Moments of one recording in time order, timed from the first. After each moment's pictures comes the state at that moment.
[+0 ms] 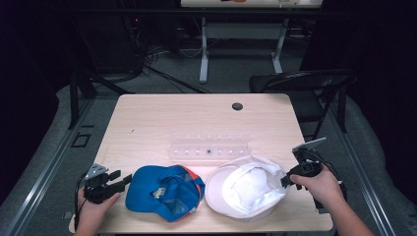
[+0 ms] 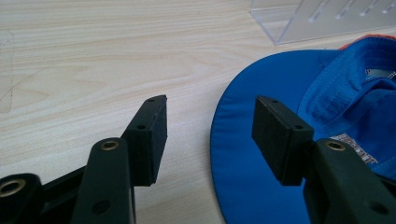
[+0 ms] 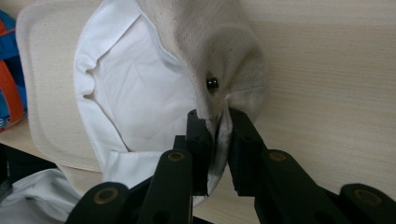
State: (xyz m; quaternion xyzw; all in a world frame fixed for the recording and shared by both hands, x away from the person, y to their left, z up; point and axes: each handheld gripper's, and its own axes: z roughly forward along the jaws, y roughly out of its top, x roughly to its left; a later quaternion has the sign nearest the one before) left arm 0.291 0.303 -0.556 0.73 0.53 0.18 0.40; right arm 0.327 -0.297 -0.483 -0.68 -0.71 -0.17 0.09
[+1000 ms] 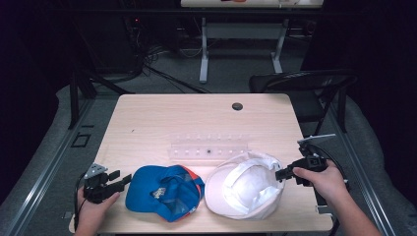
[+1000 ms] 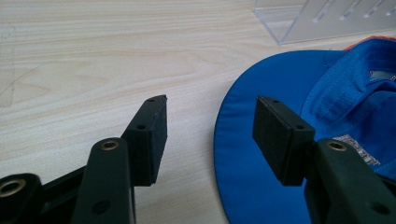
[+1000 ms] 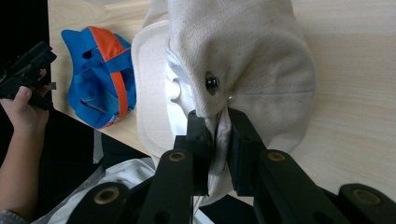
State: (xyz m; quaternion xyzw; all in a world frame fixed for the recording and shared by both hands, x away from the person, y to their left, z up) left arm 0.293 0.306 -0.557 0.73 0.53 0.17 0.40; right arm 0.322 -0.297 -0.449 -0.67 -0.67 -0.26 0.18
